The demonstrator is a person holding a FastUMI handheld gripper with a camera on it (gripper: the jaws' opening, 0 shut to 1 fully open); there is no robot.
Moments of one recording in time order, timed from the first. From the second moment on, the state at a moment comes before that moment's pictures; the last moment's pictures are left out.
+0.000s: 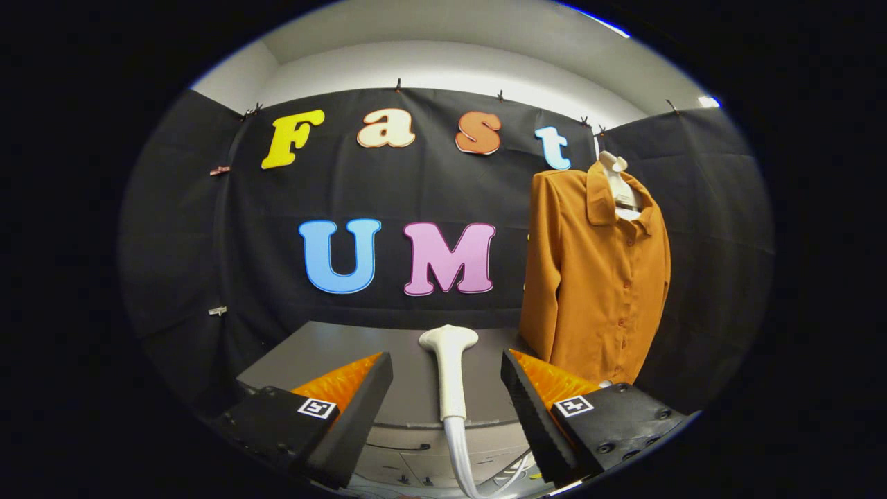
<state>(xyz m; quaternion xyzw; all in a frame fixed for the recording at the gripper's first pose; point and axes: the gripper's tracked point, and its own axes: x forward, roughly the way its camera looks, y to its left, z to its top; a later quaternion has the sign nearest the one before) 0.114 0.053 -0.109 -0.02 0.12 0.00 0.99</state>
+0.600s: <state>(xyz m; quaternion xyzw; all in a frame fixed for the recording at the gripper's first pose) 0.223 0.042 -0.198 -0.01 0.23 0.02 0.97</state>
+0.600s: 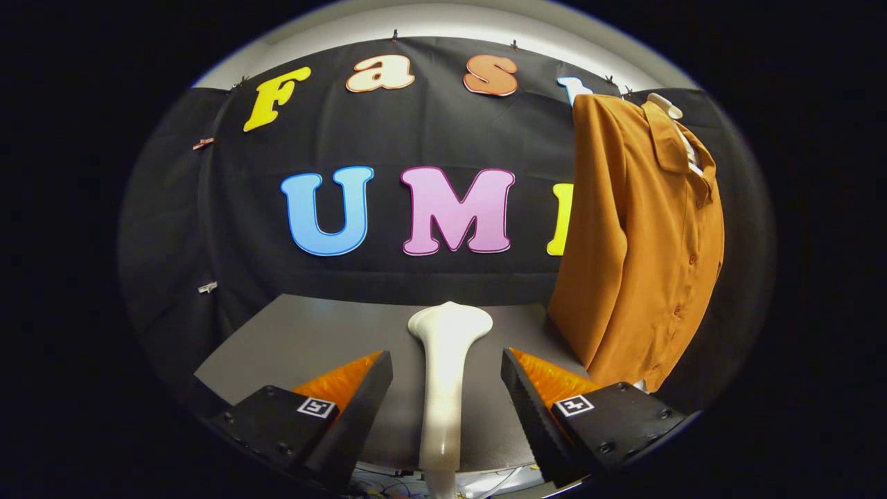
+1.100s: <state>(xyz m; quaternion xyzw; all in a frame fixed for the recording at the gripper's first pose) 0.242 0.048 -0.261 -0.02 0.33 0.01 0.94</state>
